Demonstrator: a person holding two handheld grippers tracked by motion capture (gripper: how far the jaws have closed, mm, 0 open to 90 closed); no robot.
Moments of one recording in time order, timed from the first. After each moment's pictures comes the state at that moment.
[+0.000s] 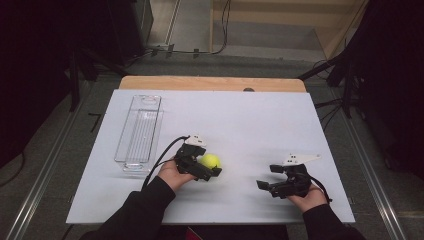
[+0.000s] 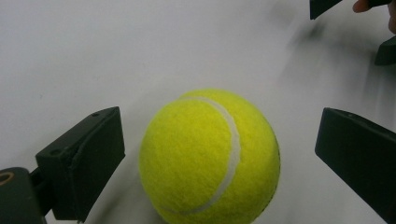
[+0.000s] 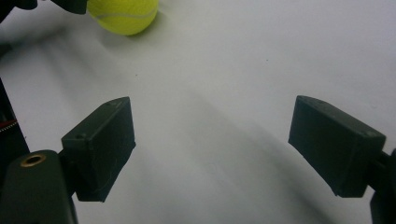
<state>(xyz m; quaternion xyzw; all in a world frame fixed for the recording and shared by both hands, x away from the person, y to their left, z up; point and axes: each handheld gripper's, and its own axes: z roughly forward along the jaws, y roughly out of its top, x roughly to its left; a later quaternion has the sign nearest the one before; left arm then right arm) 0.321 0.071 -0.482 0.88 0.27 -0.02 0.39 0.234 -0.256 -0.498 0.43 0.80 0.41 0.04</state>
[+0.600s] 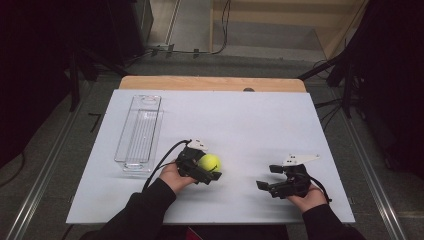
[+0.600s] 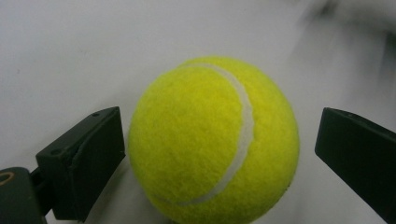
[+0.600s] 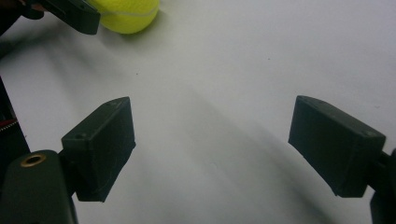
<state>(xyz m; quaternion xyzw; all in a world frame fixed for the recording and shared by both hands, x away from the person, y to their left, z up) 0.318 0.069 -0.497 0.89 0.27 -0.03 0.37 0.234 -0.255 -0.499 0.43 0.80 0.41 0.03</state>
